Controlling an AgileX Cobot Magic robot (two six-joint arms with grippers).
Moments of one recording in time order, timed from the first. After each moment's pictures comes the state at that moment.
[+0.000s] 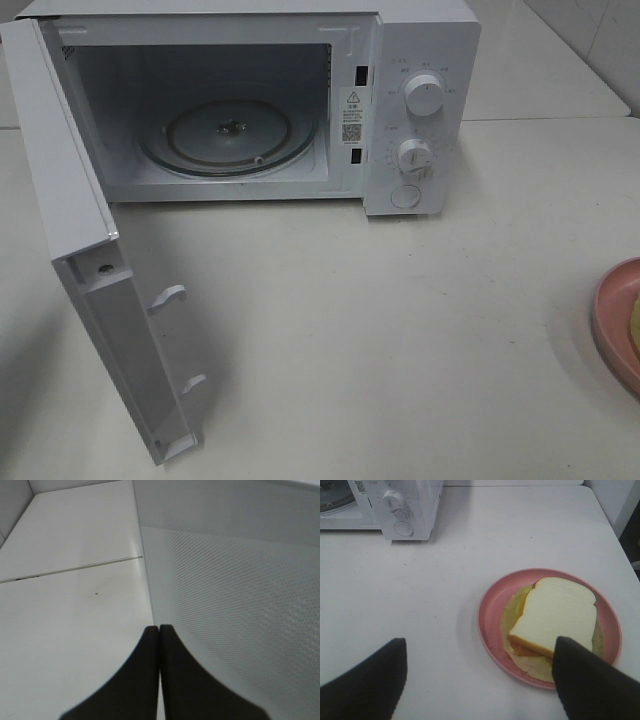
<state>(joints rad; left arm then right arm) -0.05 1.14 -0.21 0.17 -0.59 -0.03 0.06 0.00 -0.51 -0.02 1.04 0.04</state>
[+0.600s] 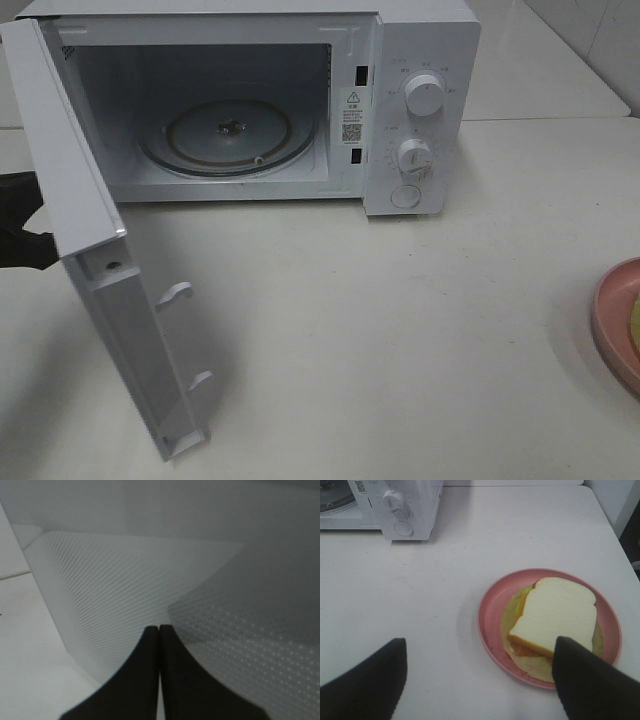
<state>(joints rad) -0.22 1.43 -0.28 0.22 -0.80 -0.09 0.06 0.00 -0.51 -0.02 1.04 0.04</state>
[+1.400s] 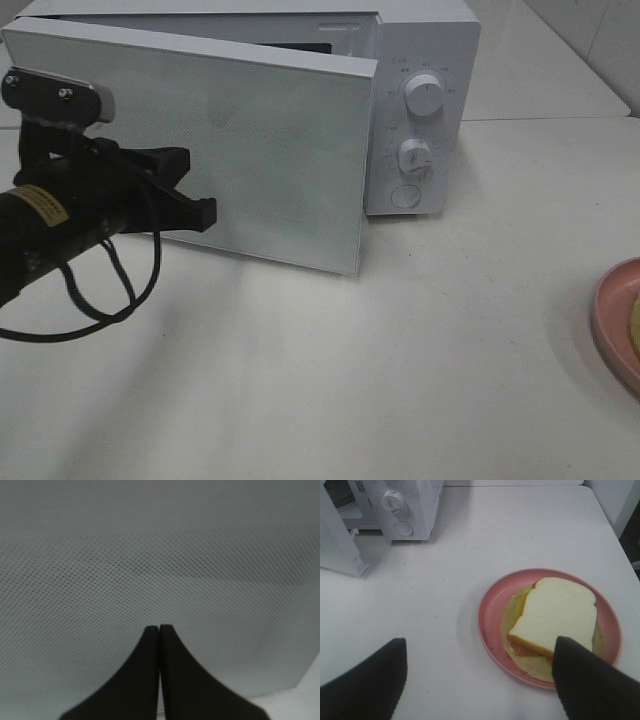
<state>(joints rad) -0.61 1.71 -0.55 -0.20 -0.85 0.08 0.06 0.00 -0.51 -0.02 1.04 0.04</state>
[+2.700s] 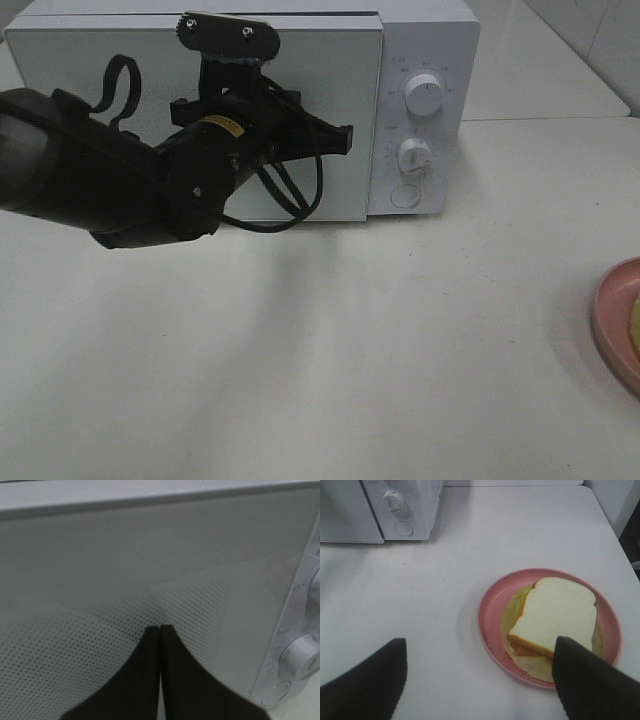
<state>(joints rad) -0.77 2.01 -1.08 -0.62 -0.74 0.39 0.06 0.00 -0.51 -0.02 1.04 0.04</state>
